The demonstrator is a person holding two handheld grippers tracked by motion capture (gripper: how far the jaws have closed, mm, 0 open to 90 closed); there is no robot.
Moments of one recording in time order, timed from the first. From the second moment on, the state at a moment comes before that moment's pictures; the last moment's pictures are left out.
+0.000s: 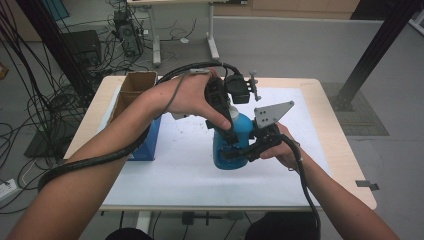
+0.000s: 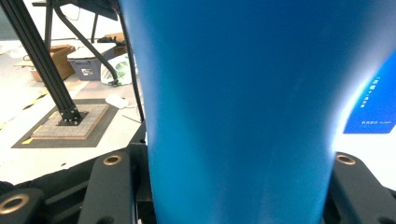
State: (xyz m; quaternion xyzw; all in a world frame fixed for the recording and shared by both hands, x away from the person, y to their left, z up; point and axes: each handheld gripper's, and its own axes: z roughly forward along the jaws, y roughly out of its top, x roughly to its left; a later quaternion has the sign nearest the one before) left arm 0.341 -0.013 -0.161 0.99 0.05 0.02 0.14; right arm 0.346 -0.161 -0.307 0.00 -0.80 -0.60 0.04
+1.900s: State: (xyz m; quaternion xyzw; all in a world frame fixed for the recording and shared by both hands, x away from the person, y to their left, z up) left arm 0.337 -0.013 -0.161 0.99 0.02 0.02 0.14; right arm 0.347 -0.159 -0.308 0.00 -0.80 -0.59 0.04
